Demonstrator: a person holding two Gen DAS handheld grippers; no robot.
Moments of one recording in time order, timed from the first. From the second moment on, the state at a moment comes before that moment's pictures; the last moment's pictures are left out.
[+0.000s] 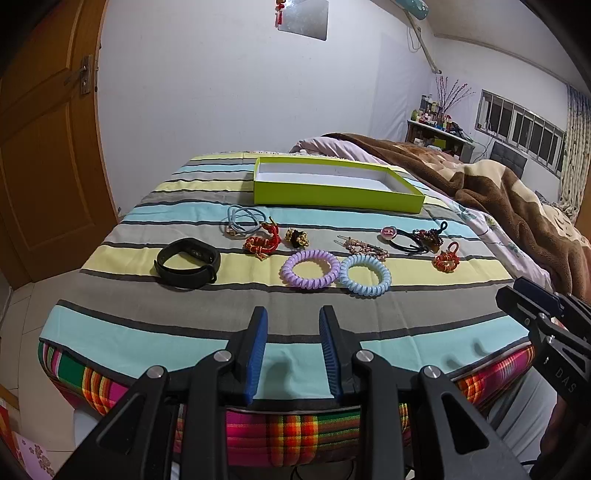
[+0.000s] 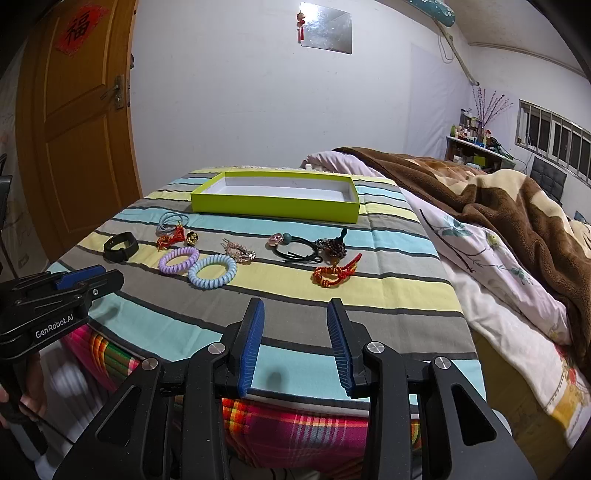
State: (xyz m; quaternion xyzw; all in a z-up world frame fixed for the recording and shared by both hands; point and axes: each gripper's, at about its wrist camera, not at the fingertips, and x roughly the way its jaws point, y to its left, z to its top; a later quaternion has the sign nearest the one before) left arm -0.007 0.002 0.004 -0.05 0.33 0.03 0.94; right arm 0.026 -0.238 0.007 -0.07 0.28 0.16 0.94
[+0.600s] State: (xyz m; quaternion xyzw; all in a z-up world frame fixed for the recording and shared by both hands) left arm -0.006 0.003 0.005 -0.05 0.33 0.03 0.94; right arm 0.026 -0.236 0.009 -0.07 0.28 0.16 0.94
